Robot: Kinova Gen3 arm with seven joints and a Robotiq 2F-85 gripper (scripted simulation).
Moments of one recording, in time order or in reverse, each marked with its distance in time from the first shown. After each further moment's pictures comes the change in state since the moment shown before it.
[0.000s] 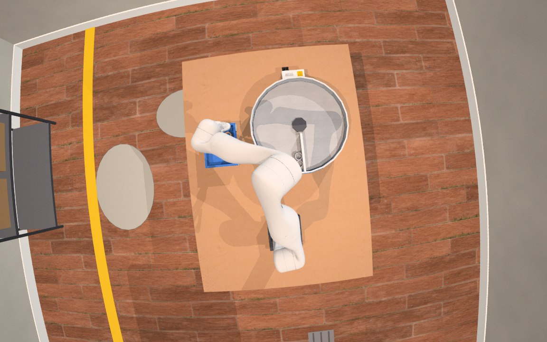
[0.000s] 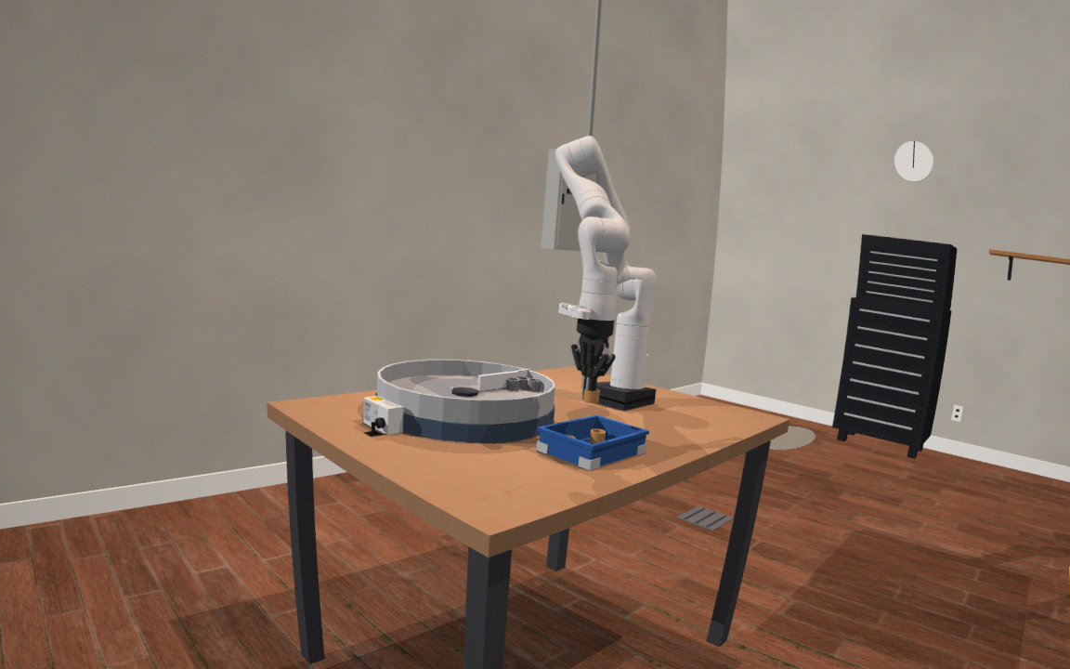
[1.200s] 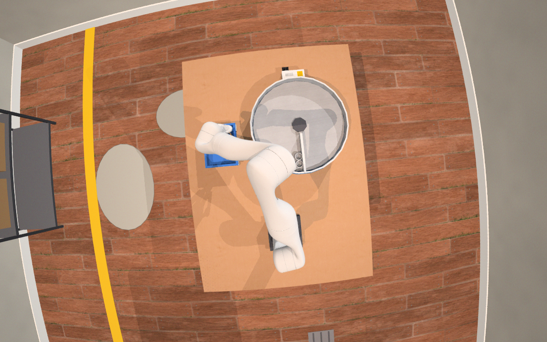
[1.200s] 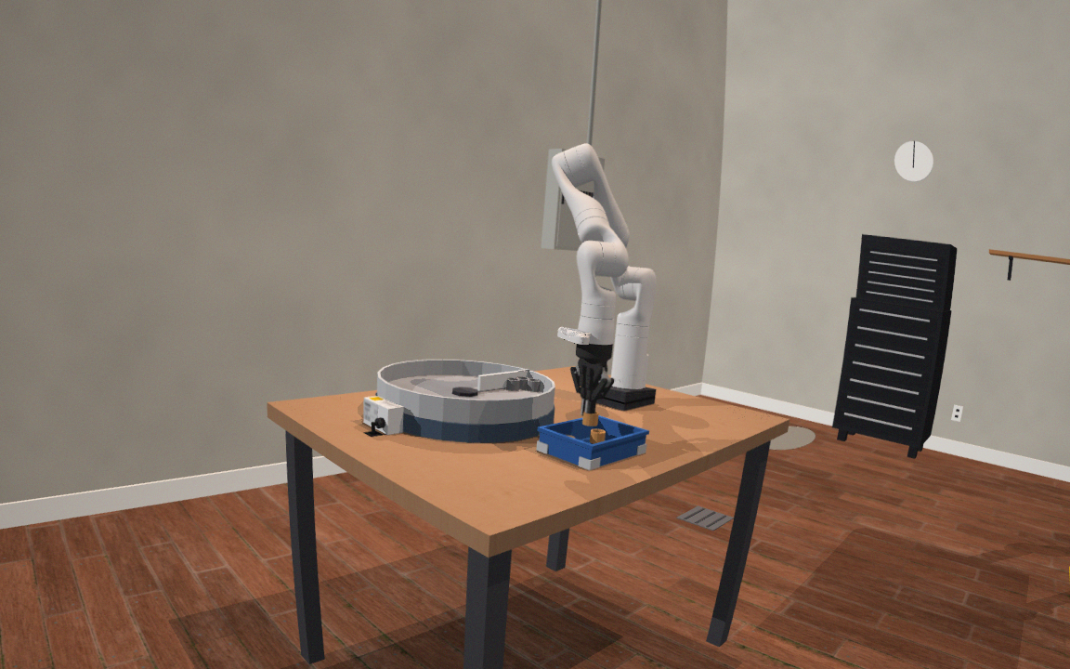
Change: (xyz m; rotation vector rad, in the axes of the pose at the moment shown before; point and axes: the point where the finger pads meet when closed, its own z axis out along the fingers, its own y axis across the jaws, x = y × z) arm -0.004 0.000 0.049 -0.005 -0.010 -0.005
